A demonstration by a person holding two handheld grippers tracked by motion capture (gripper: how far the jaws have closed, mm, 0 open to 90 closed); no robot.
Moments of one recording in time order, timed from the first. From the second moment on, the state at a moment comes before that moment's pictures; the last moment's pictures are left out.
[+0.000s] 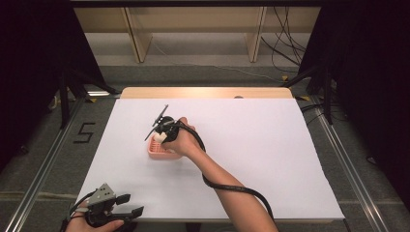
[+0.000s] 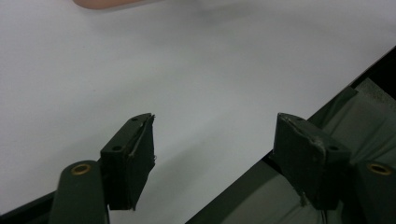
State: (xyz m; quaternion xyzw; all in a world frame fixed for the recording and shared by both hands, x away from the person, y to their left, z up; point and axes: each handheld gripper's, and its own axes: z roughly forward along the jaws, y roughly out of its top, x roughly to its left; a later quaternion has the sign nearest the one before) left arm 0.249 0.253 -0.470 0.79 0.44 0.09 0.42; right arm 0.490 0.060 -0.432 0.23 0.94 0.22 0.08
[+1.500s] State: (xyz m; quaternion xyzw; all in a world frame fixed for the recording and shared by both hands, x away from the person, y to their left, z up) left arm 0.250 0.254 -0.471 0.79 0.44 0.09 0.42; right arm 0.470 0.003 -0.419 0.24 0.94 0.24 0.09
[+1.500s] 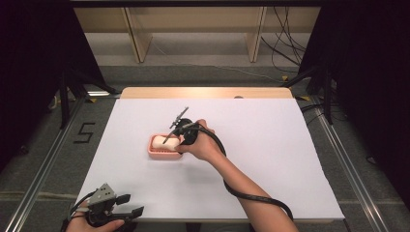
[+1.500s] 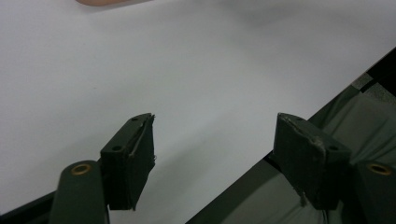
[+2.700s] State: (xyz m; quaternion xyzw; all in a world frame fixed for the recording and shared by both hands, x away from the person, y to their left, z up) left arm 0.251 0.252 -0.472 0.79 0.44 0.09 0.41; right arm 0.404 -0.109 -0.453 0.28 0.92 0.24 0.12
